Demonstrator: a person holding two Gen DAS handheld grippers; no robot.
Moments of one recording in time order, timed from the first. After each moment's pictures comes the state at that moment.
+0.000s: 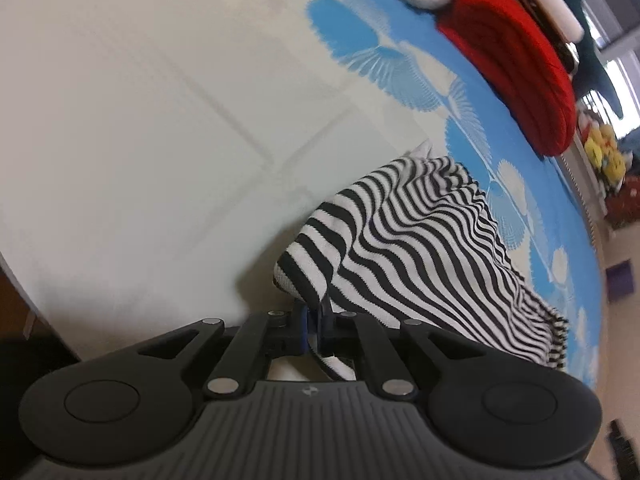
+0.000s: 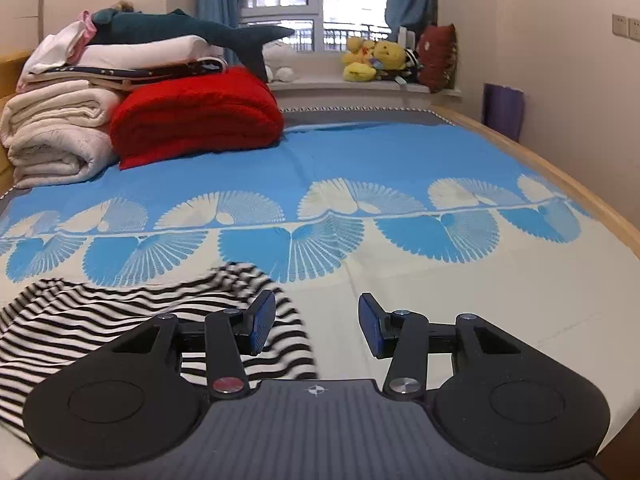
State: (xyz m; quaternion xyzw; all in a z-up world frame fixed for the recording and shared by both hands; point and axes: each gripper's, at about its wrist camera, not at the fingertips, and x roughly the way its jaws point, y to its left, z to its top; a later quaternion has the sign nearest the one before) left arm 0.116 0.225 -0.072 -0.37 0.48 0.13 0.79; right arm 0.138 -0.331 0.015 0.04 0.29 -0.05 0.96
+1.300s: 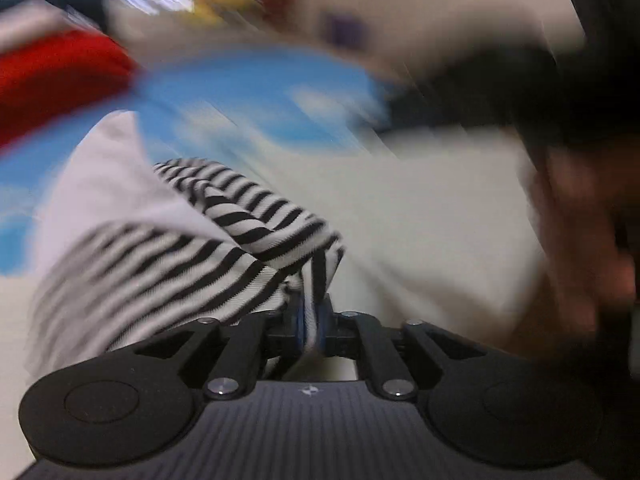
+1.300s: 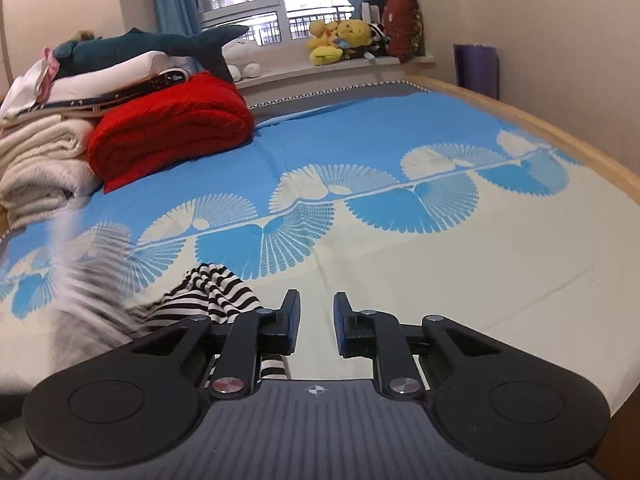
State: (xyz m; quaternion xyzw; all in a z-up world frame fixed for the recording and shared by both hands) left arm 0.121 -0.220 -0.047 0.10 0.39 -0.32 0.86; right arm 0.127 -0.388 0.010 0.12 0.30 -0.06 0.94
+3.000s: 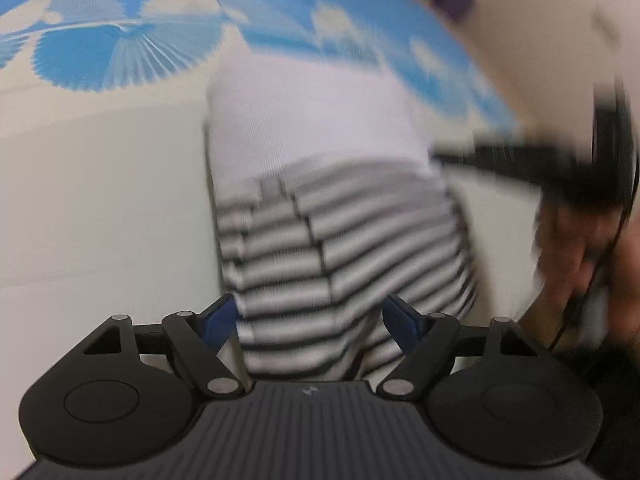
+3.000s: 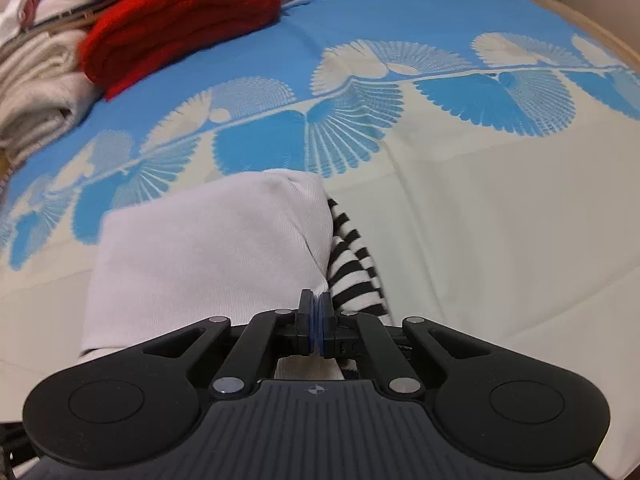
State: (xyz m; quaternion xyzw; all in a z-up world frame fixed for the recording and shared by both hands) left arm 0.207 -0.032 -0.067 -0.11 0.53 -0.24 0.81; right arm 0.242 -0.341 -0.046 0.15 0.45 0.00 0.88
